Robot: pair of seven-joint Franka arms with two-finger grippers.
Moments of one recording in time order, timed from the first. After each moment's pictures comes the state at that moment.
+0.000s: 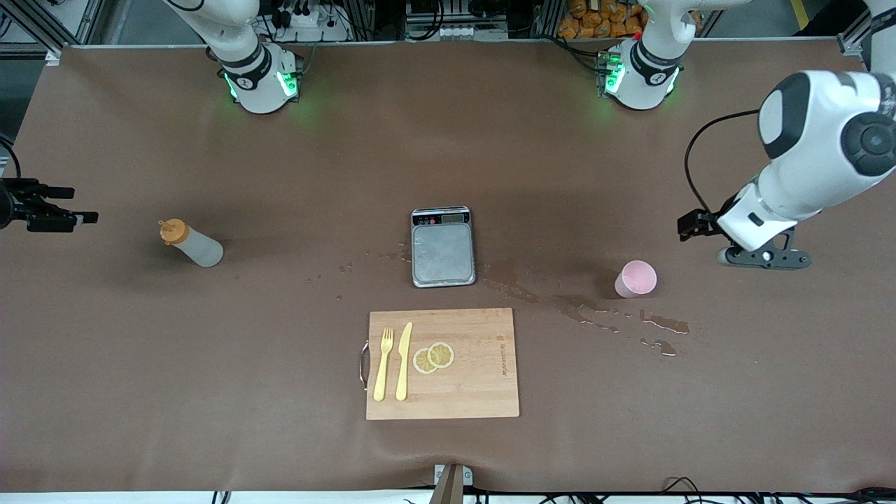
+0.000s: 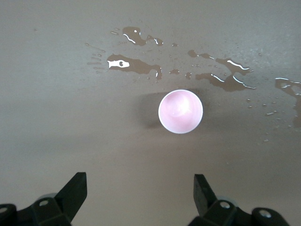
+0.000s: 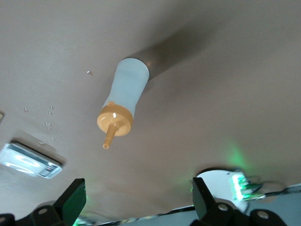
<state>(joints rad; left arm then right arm) -0.02 0.11 -0.10 -1.97 0.01 2.02 -0.02 -0.45 0.40 -0.05 -1.54 0.30 1.33 0.22</state>
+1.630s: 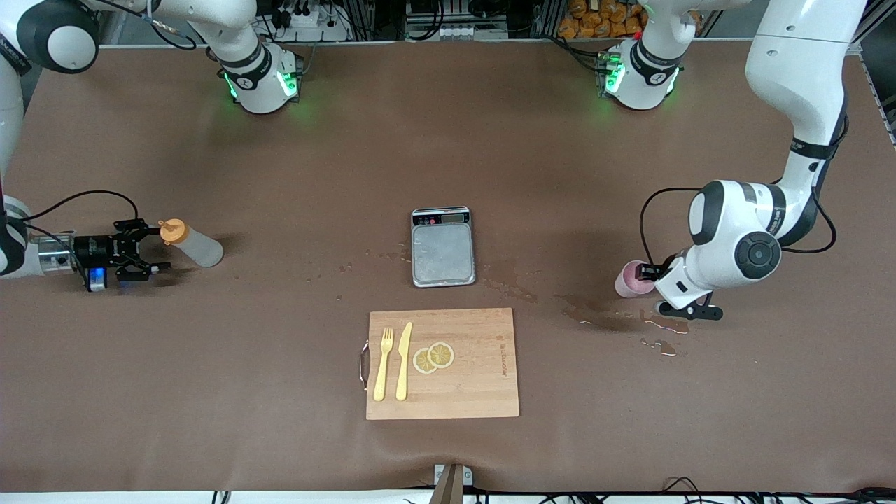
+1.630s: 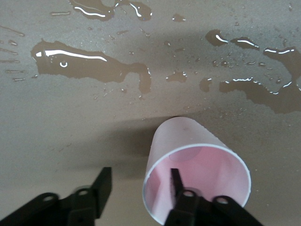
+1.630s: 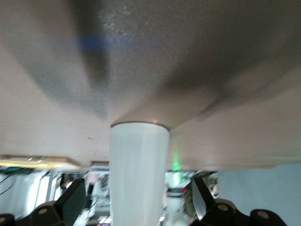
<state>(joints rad) -0.03 0.48 -0.10 -1.92 0.01 2.22 -0.02 -0.58 0.88 -0.05 -1.53 0.70 1.41 0.41</state>
